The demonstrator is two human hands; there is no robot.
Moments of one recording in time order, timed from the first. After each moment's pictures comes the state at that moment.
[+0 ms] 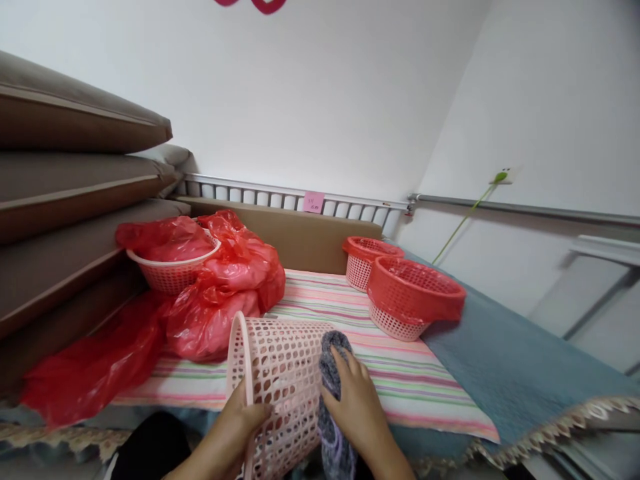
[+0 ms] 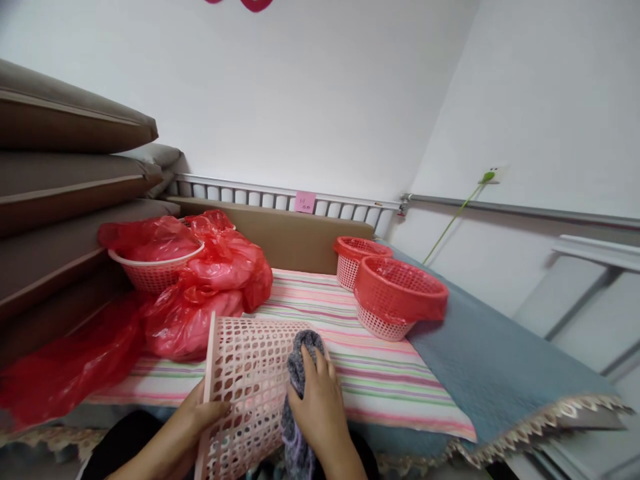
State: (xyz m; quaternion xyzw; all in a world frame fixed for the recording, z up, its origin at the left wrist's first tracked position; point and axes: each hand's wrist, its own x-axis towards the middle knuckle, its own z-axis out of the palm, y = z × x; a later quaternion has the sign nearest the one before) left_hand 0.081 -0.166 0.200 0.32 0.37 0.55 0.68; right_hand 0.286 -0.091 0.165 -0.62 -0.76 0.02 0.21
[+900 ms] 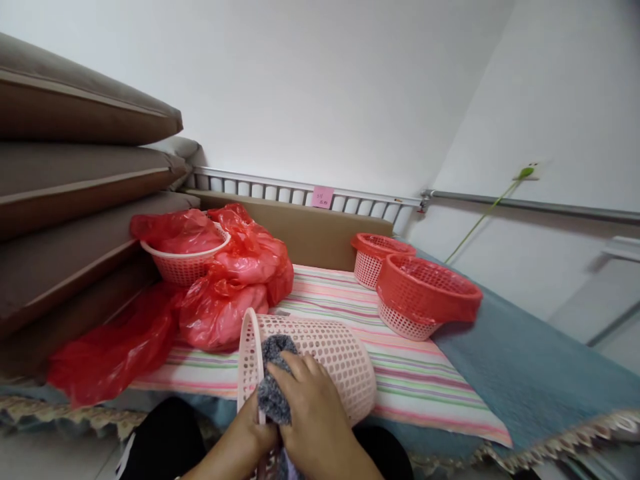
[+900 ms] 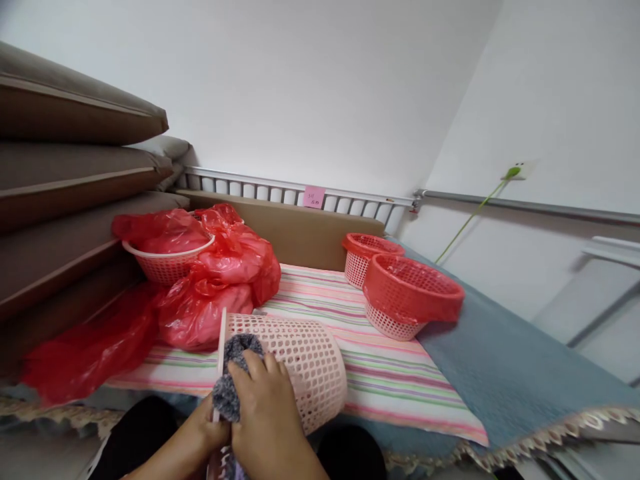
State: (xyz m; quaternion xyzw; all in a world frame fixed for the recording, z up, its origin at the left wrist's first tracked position) left_hand 0.073 -0.165 0.159 0.42 0.42 0.55 0.58; right_hand 0.196 -0.147 0.217 -0.42 -0.88 0.10 0.19
